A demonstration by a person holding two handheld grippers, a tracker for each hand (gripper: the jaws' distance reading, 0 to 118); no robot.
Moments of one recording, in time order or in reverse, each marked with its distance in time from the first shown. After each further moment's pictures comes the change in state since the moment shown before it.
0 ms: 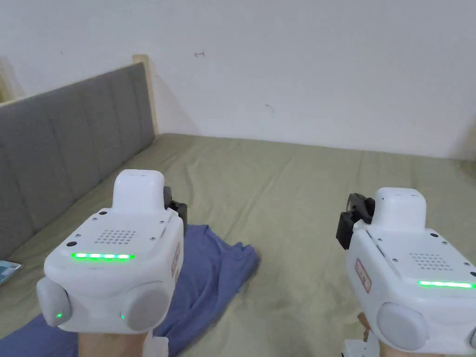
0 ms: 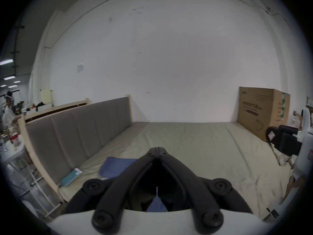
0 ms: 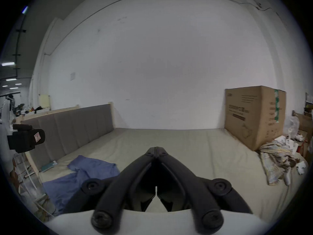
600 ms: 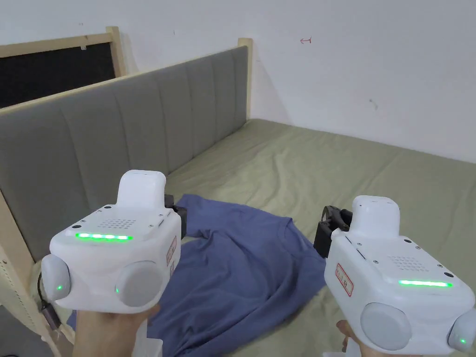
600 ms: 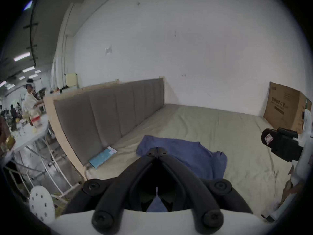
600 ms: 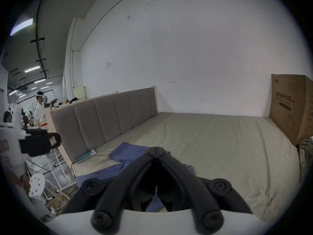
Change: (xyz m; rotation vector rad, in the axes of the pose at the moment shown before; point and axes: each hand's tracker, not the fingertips) left arm -0.103 -0.031 -0.008 -0.198 0.172 0.096; right arm -0.111 -0.025 -0.049 -0.159 0.329 -0.022
